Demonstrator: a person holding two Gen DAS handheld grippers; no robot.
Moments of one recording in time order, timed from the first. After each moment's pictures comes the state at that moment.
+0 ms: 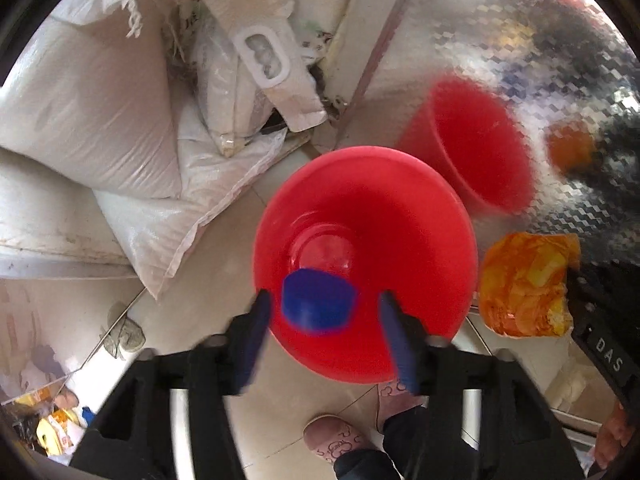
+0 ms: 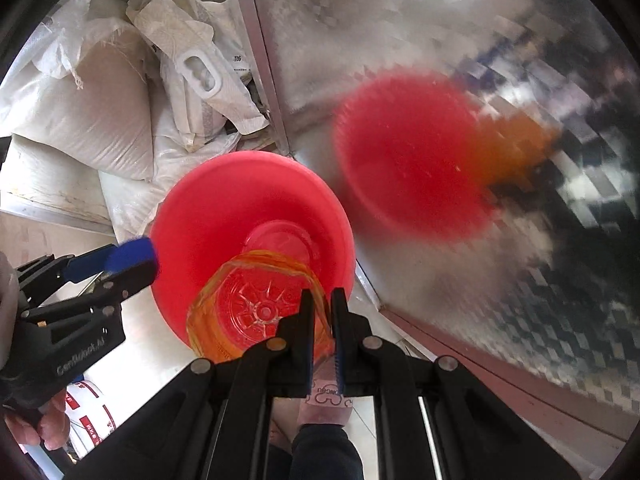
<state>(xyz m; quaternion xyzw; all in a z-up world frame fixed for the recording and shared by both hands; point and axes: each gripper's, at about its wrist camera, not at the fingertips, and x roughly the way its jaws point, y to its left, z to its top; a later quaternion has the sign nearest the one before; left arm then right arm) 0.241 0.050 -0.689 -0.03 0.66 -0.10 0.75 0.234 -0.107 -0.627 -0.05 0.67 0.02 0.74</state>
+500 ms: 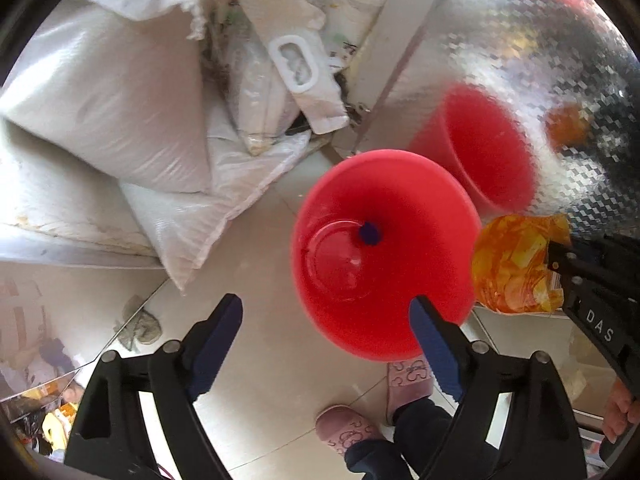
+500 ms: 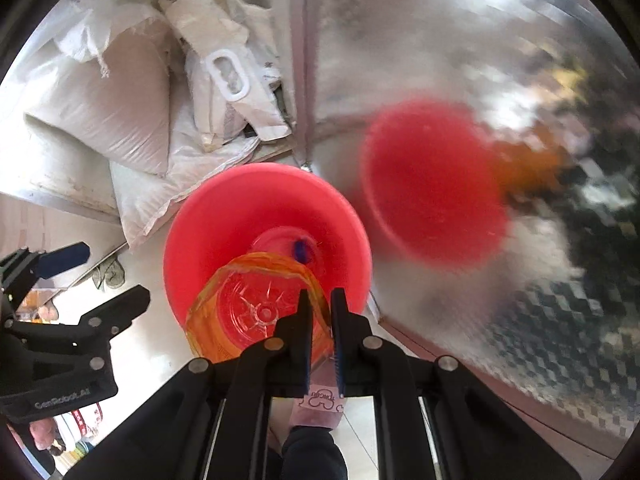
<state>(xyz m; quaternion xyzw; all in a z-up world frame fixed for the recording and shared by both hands) 0.230 0.078 -0.668 -0.03 0.66 -0.07 0.75 0.243 -0.077 -0.619 -0.09 0.67 0.05 0.73</state>
